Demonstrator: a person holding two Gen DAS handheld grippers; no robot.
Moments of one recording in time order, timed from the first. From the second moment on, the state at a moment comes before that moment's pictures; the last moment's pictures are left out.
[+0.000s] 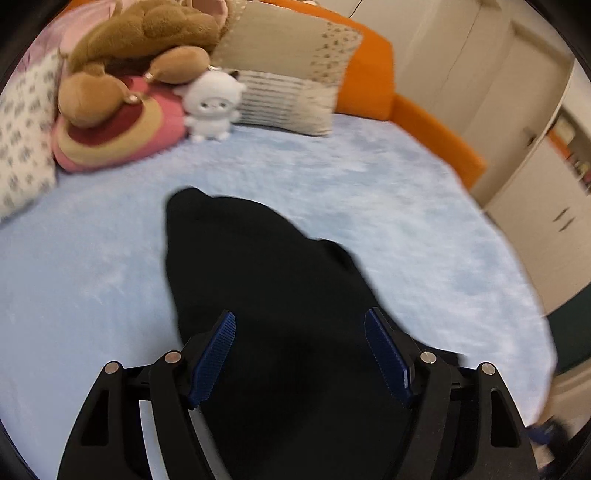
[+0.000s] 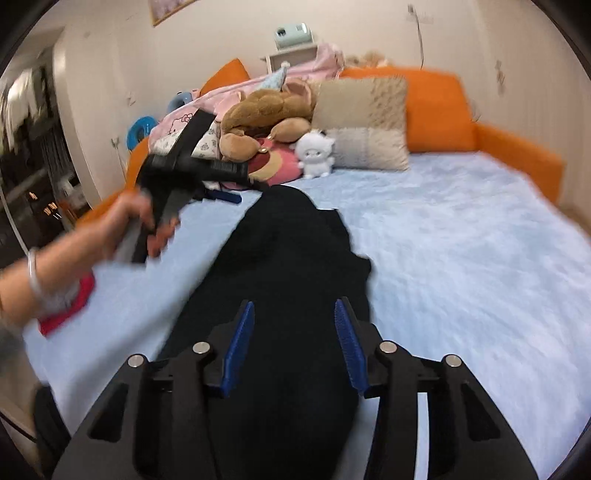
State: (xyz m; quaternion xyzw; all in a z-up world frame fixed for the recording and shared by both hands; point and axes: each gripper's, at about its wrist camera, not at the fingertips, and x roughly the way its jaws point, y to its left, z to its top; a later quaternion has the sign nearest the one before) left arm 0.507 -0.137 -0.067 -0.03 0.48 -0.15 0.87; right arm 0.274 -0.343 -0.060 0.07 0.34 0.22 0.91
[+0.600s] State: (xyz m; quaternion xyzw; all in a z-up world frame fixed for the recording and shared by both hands) left arm 0.550 -0.209 -0.174 0.04 0.54 -0.16 0.83; right arm 0.371 -0.340 -0.169 0.03 0.46 0.15 0.87
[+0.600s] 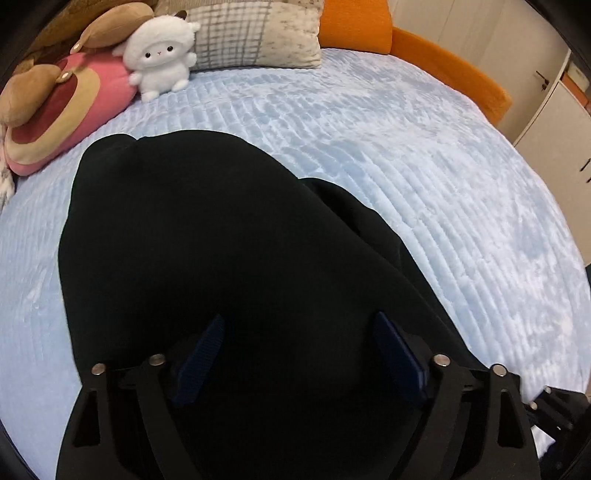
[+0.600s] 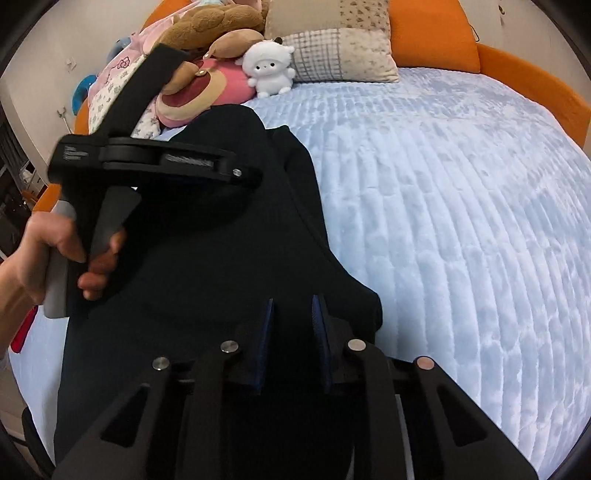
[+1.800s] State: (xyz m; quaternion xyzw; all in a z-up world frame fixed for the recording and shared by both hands) left arm 0.292 -0.146 -0.142 -0.04 0.45 -0.34 0.82; right arm 0.258 -0.338 -0.133 -0.03 0.39 0.26 0.88
